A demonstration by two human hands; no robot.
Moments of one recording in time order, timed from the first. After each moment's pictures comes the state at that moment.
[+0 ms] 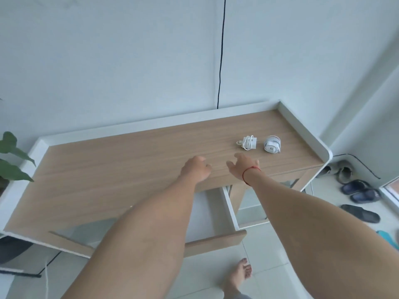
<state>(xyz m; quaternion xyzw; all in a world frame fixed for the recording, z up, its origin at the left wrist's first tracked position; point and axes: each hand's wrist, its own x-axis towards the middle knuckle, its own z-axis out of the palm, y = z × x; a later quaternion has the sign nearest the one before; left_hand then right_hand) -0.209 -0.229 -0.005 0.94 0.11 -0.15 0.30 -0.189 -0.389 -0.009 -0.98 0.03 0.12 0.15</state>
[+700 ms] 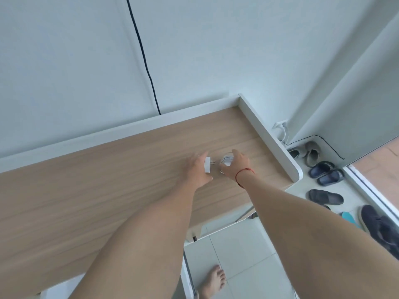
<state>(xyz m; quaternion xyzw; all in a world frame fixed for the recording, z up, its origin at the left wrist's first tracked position) -0.011 -0.403 -0.087 0.94 -0.05 -0.18 0.27 -0.019 -0.546 -0.065 -0.92 0.19 0.16 0.30</state>
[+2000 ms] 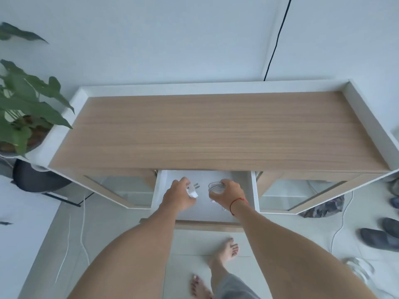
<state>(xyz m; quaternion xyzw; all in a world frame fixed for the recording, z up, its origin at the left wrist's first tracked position) -0.327 -0.140 -0.107 0.91 0.24 -0.21 0.27 -0.272 -0.305 -0.108 -0.89 0.01 0.30 0.34</state>
